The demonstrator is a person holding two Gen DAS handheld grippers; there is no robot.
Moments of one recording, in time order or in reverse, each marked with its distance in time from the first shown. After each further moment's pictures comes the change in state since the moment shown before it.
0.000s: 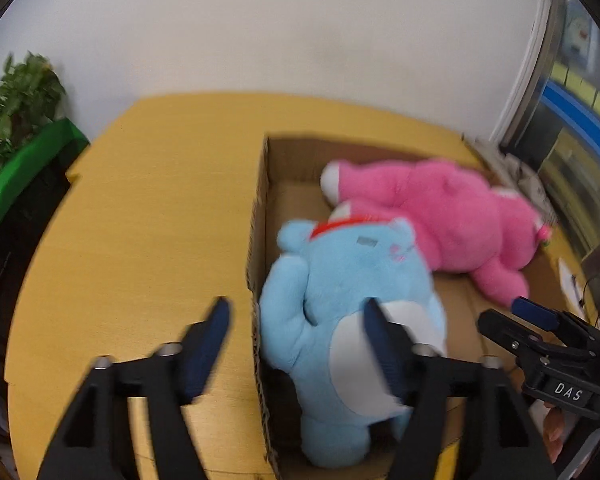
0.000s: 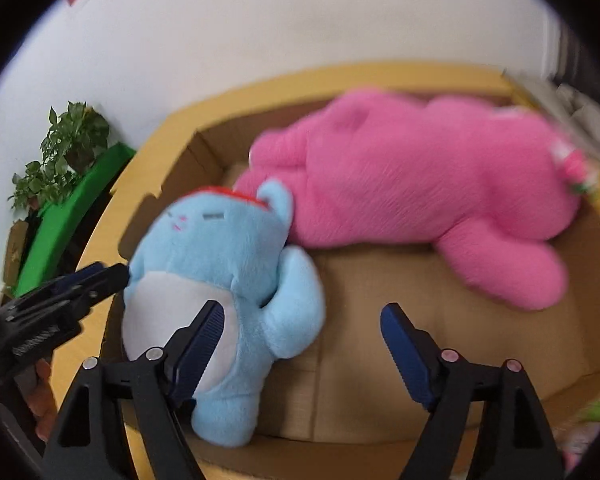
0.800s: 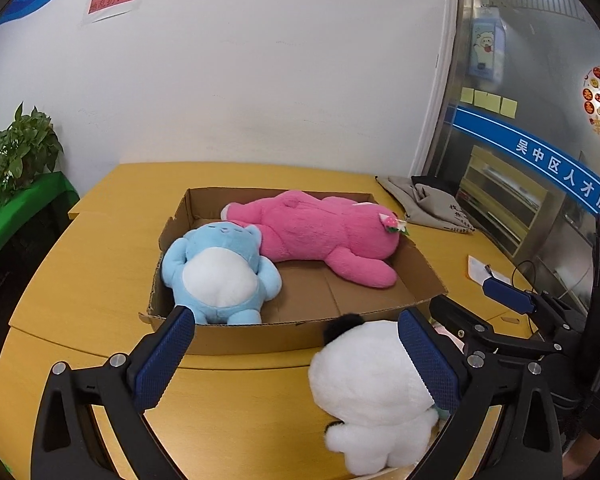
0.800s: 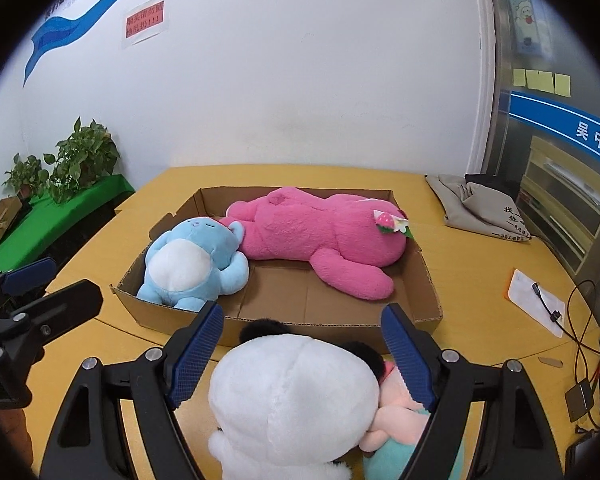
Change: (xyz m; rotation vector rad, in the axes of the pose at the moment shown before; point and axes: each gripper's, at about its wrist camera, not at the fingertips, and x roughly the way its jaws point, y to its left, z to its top) left arm -0.157 -0.129 -0.104 0.083 -0.171 -0.117; right arm -0.190 -0.034 -0.097 -0.112 -0.276 -0.121
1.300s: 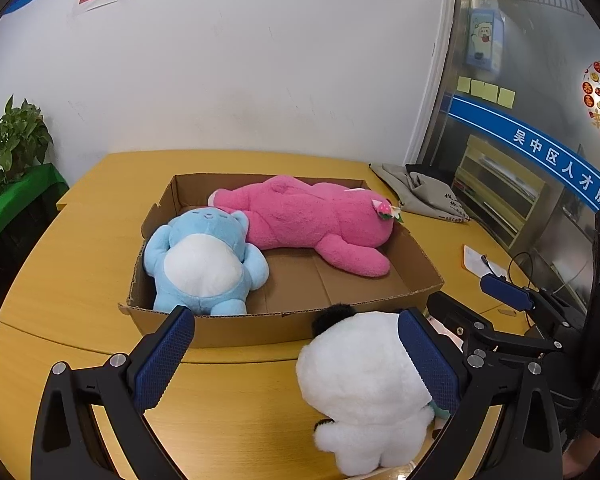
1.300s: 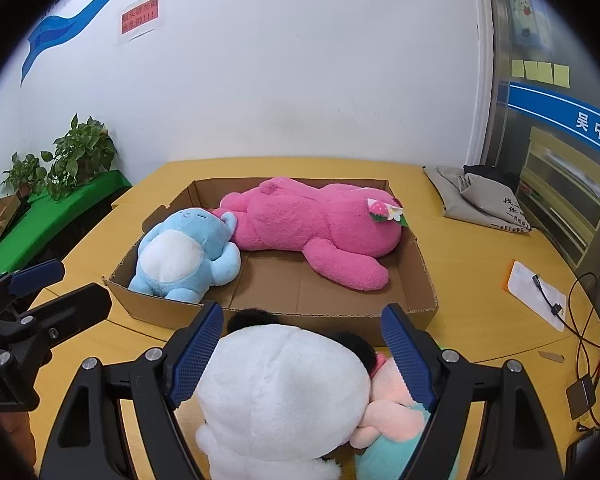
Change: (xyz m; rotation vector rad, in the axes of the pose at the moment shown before) left arm 0.021 -0.006 -0.007 -0.007 0.045 -0.030; right arm 0.011 -0.011 -0.006 0.014 0.025 -0.007
